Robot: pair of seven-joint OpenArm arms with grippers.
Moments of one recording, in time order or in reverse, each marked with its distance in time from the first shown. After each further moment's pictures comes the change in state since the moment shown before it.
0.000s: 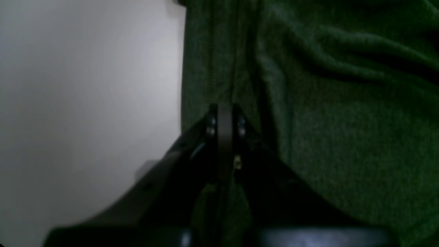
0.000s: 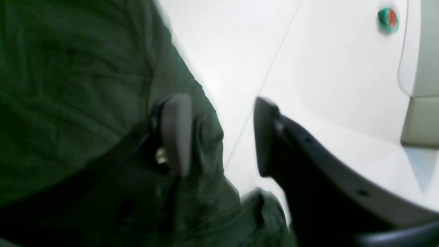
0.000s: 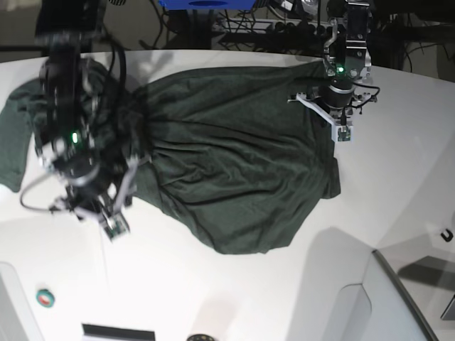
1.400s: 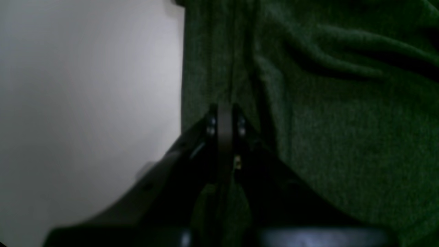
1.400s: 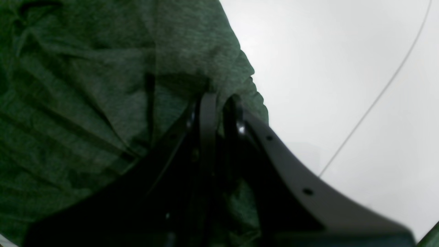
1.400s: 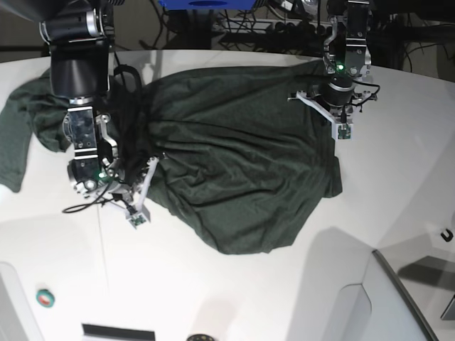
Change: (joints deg) left arm 0.7 0.0 -0.1 -0.3 0.0 0.0 -0.9; right arm 11.6 -1.8 0.3 -33.9 2.3 -0.2 2.1
